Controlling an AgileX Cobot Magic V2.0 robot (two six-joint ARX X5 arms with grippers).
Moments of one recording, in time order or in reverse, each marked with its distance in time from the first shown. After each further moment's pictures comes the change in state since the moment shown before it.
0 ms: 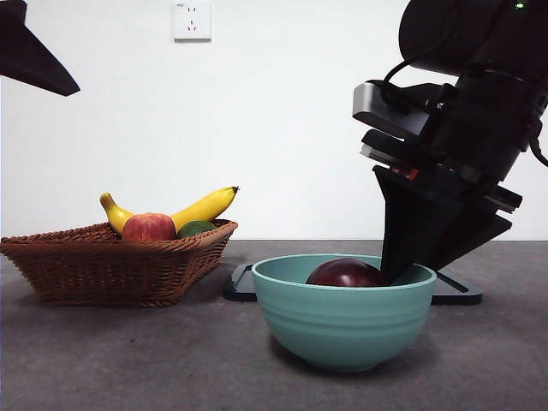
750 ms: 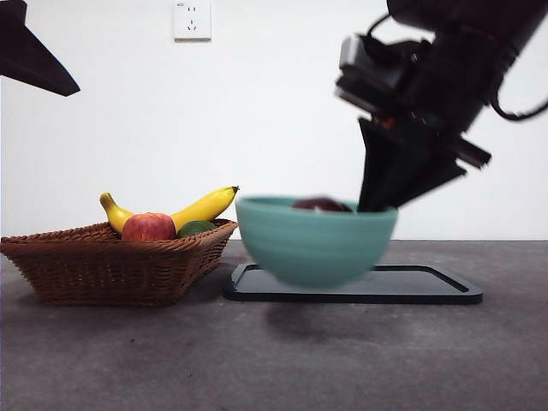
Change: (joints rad) left arm 0.000 0.000 0.000 0.000 0.000 0.000; right arm -0.022 0.000 0.148 -0.033 -0.006 0.037
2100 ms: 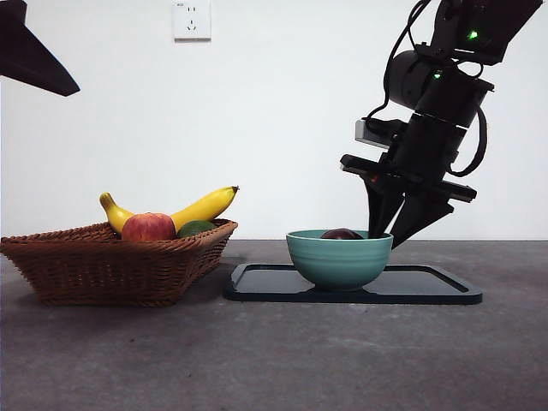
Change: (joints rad) left arm 0.000 0.000 0.000 0.000 0.000 0.000; right arm -0.223 0.447 0.391 -0.035 0.026 -0.023
